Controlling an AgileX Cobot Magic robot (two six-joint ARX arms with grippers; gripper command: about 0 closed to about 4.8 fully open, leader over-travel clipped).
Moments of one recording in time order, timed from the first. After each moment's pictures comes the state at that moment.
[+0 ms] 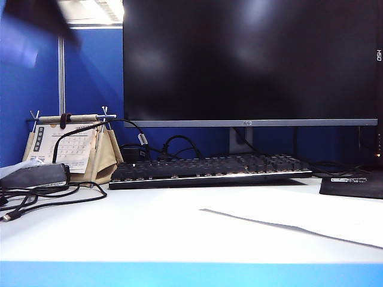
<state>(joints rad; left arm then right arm) -0.73 0.65 0.46 -0.10 -0.25 -0.09 0.57 0.37 0.55 -0.26 0.45 0.09</state>
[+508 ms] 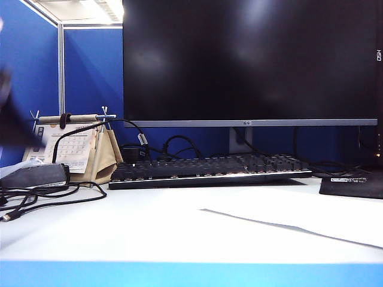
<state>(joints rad) -0.72 0.57 0.07 0.15 -0.33 -0.21 0.57 0.00 0.14 -0.28 0.54 0.17</state>
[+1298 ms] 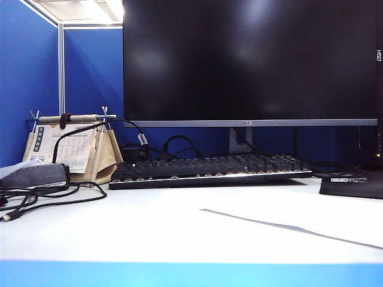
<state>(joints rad) -0.71 0.57 0.01 0.09 -0.52 -0.24 0.57 0.01 0.04 -0.26 0.54 0.19</state>
